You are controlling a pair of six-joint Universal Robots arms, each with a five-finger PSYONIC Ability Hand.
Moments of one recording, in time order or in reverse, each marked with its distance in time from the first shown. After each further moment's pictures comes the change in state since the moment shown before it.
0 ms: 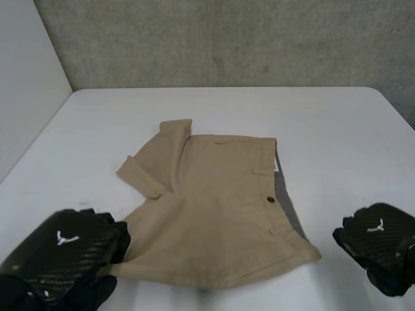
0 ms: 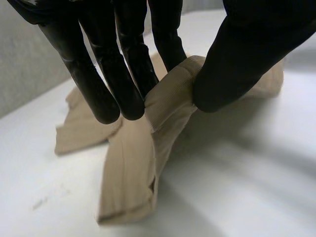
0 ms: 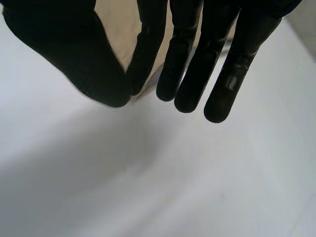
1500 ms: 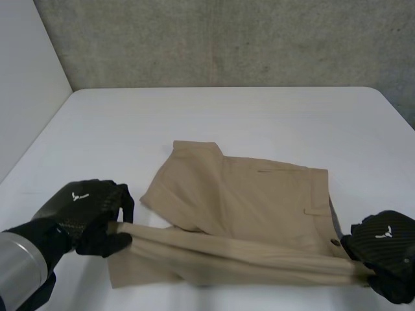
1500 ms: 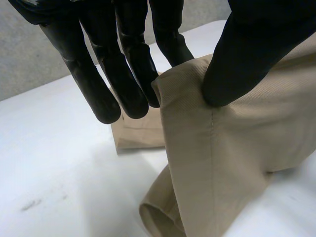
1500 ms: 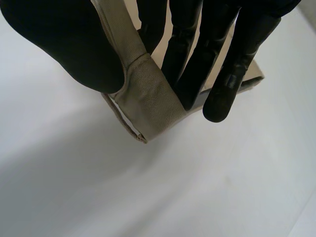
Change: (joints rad) left arm 0.148 -0.203 0.011 0.172 0.086 -0.088; right arm -0.088 -0.018 0.049 0.032 -0.021 -0.076; left_hand 0.000 0.000 0.002 0.000 0.000; right_hand 0.053 0.099 0.095 0.106 0.080
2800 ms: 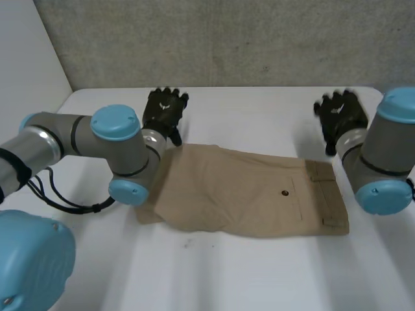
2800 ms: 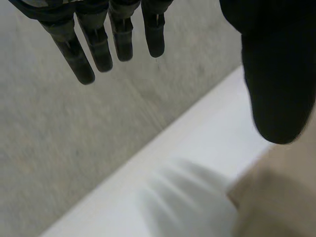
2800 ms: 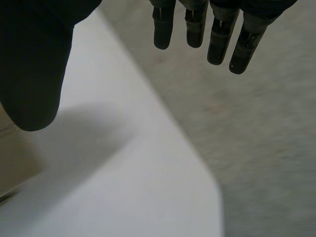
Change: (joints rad) left arm -0.135 -1.256 1.143 0.577 -0.162 0.202; right arm 0.264 0.938 -0.744 -0.840 0.335 0.276; left_hand -0.856 -0.884 -0.877 -0.891 -0.835; right_hand -0.758 -0.961 -0.960 -0.958 -0.913
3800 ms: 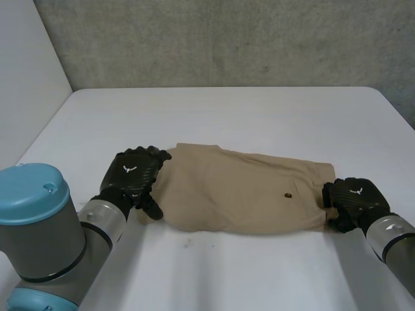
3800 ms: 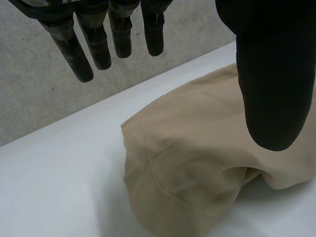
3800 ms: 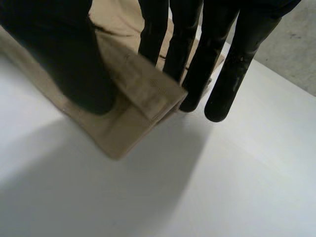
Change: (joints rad) left arm -0.008 0.755 -1.067 0.073 -0.002 -0.230; right arm -0.213 -0.354 0.785 -0.162 -0.299 0.273; left_hand -0.021 -0.058 -0.050 -0.049 -0.054; right_hand 0.631 0.890 0.875 0.864 0.789
